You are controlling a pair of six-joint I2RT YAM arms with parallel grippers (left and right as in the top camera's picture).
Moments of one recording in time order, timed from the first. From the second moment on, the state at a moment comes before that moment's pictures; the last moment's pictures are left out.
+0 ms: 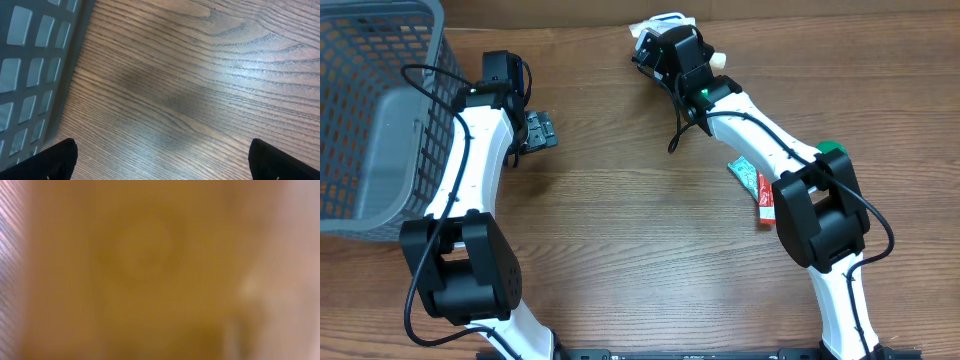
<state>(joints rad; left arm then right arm) 0.08 1.87 1.53 -0.98 -0.24 -0.28 0.52 2.29 1.88 -0.17 0.37 -0.80</state>
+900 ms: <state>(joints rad) 0.08 1.87 1.53 -0.98 -0.24 -0.28 0.56 2.29 1.88 -0.17 0.39 -0.76</state>
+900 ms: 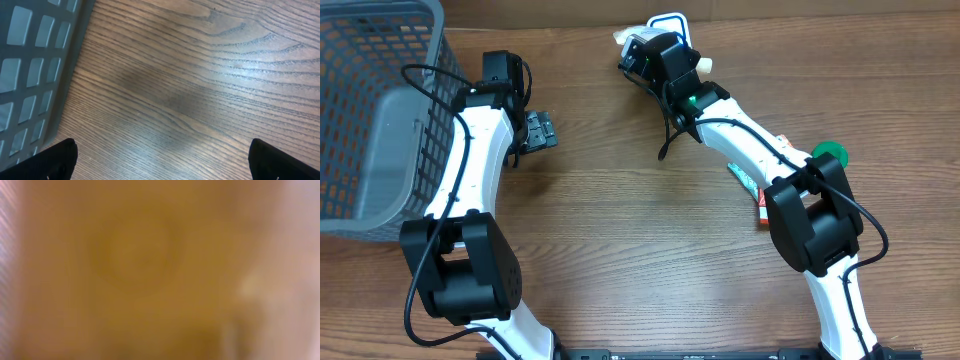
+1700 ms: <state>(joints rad) 0.08 1.87 1.53 -0.98 -0.24 -0.28 0.54 1.90 1.88 -1.16 0.17 0.02</state>
